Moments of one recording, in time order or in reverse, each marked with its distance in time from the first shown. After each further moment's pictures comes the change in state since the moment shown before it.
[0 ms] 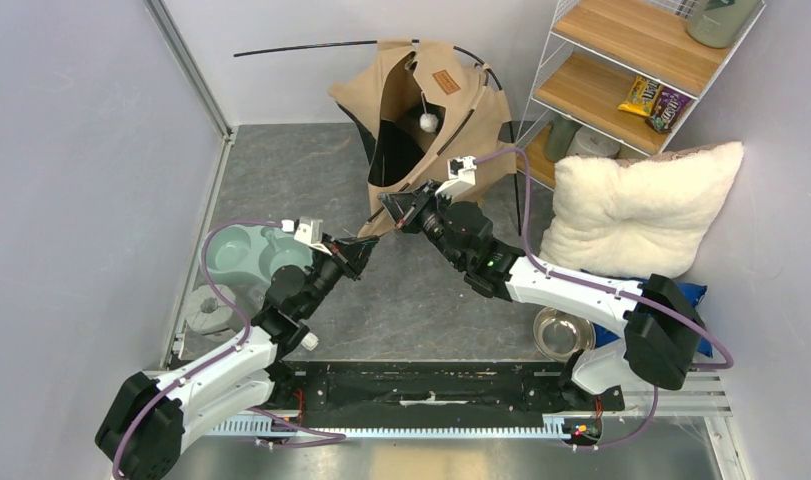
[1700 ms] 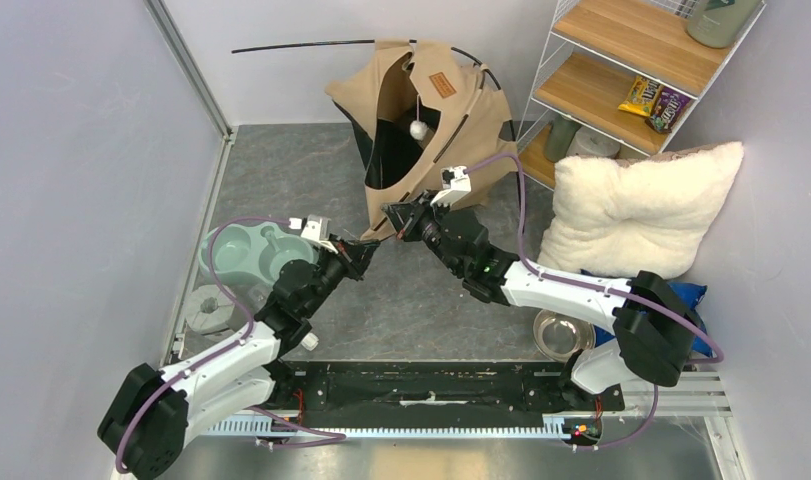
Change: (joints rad) left arm 0.000 0.042 0.015 -0.069 -0.014 0.006; right arm 0.003 0.027 -0.063 0.042 0.002 -0.109
